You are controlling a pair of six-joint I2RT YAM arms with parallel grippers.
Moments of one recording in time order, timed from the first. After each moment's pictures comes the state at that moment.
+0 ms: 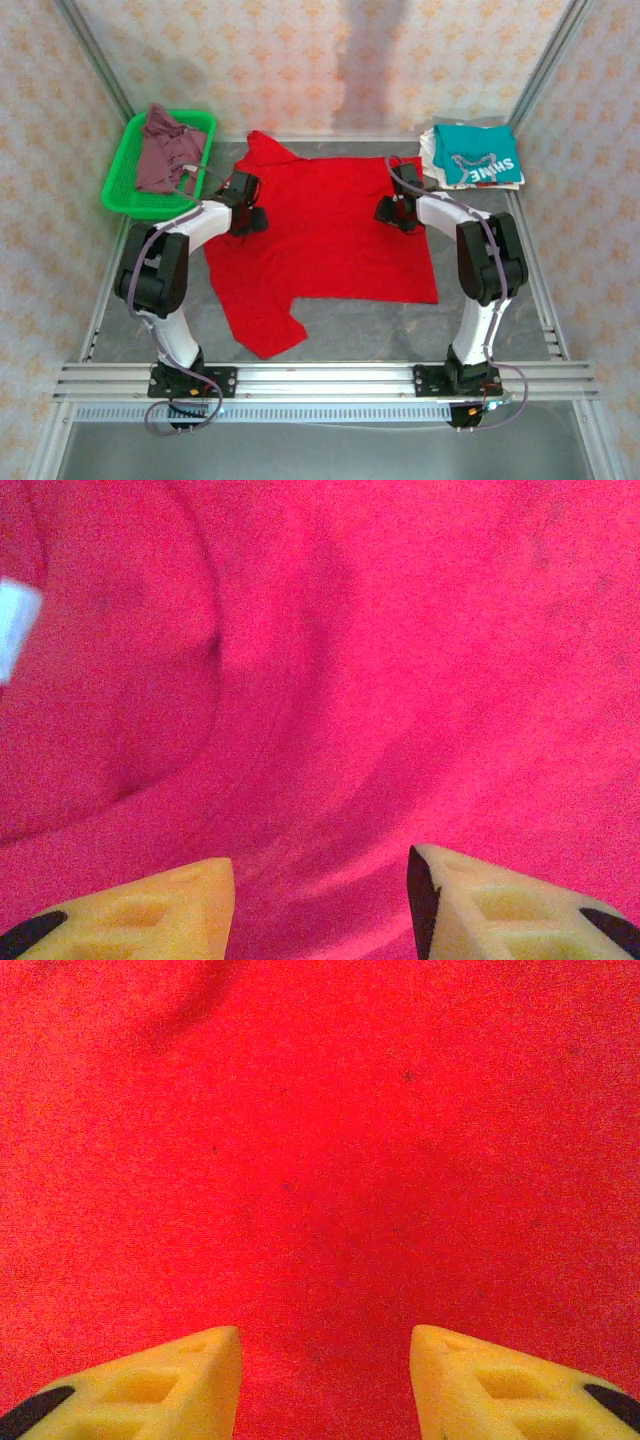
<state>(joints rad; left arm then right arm) -0.21 1.79 1.13 -0.46 -0.08 -0.50 0.27 1.89 1.26 -0.46 -0.05 0.56</state>
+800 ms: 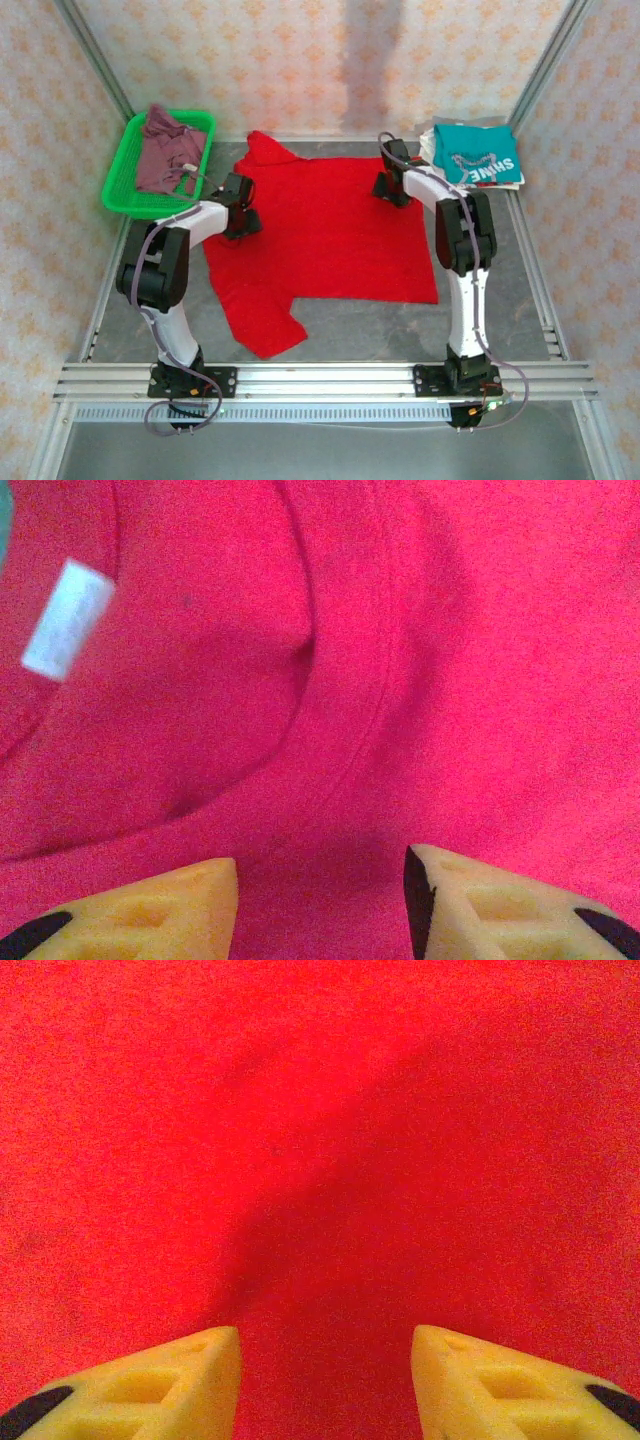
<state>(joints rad) -0.16 1.84 1.16 -0.45 -0.09 -0.54 0.25 2.24 1.75 -0.61 0.07 0.56</state>
